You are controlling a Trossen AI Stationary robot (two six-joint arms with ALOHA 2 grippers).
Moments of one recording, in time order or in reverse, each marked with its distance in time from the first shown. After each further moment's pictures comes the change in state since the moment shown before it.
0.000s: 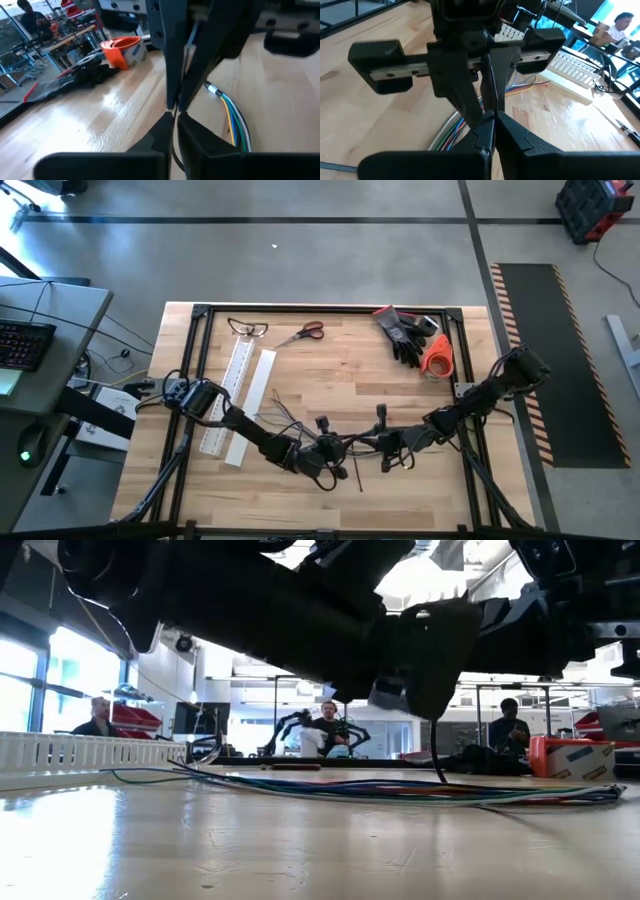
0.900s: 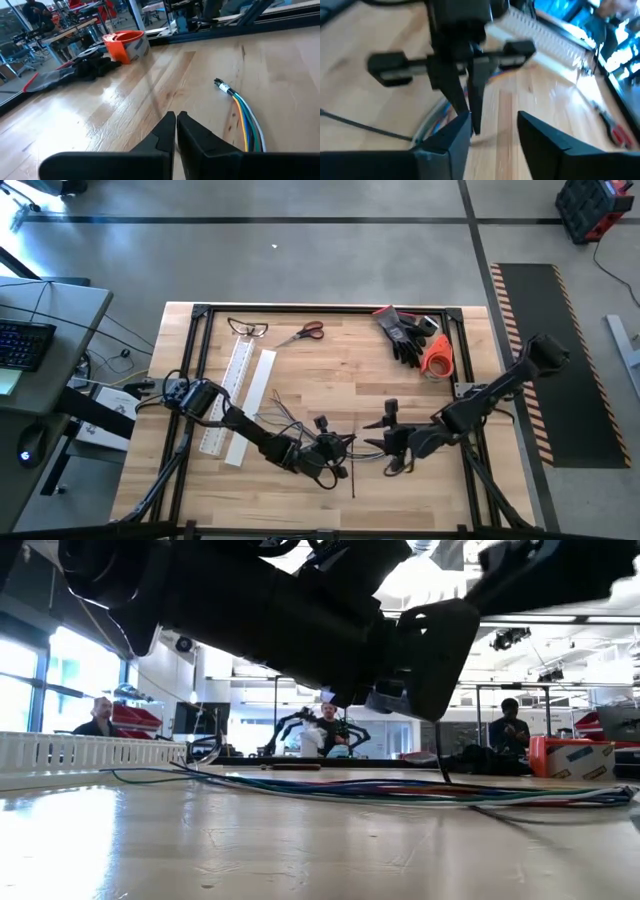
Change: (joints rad) left arm -0.002 0.001 -0.002 -0.024 -0.008 -0.065; right arm 0.059 -0.274 0.224 -0.745 0.070 0.120
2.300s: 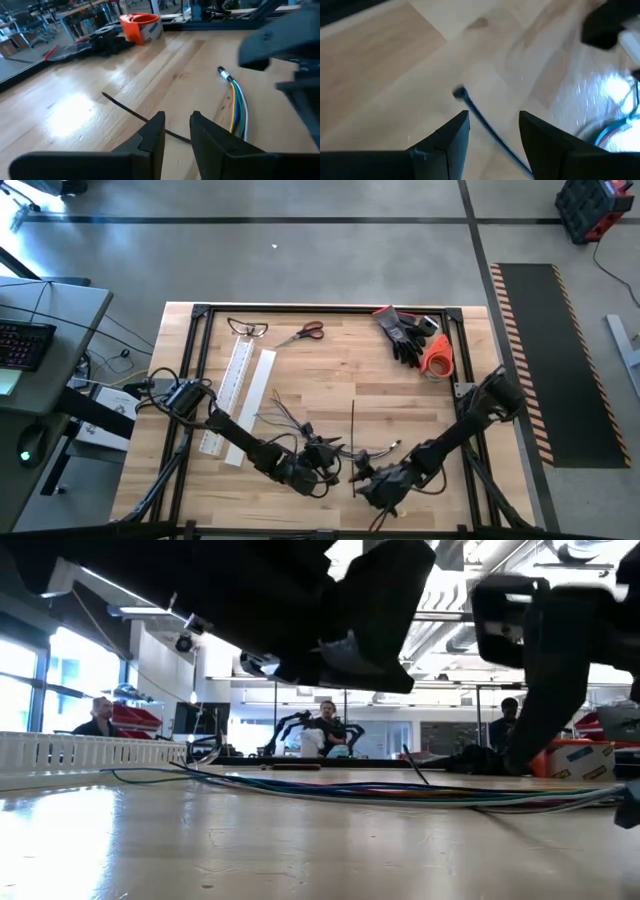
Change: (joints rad) left arm -0.086 -0.091 -0.004 -0.299 -0.132 -0.307; right arm 0.121 0.574 0.215 0.182 -0.226 -0.204
